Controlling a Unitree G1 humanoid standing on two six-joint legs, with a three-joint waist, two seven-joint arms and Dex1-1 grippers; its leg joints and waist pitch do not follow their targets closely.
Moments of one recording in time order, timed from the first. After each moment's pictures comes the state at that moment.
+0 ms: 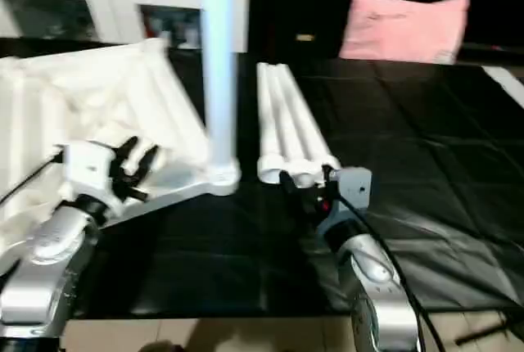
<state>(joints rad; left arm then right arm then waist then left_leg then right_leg) -0.10 0.21 0.04 -0.15 -0.05 0.20 -0.30 0.02 -0.06 -0.03 -0.15 0.24 0.27 0.30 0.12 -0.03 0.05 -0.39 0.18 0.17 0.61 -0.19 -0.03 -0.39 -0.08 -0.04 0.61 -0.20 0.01</state>
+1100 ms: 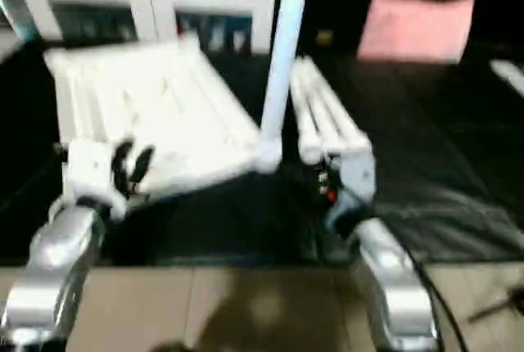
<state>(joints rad) -0.09 0.17 0.05 -0.20 -0.03 0.30 -0.18 -0.07 -0.16 -0.02 -0.14 0.20 0.28 0.33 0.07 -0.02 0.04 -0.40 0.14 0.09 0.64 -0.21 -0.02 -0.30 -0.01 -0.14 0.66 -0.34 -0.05</state>
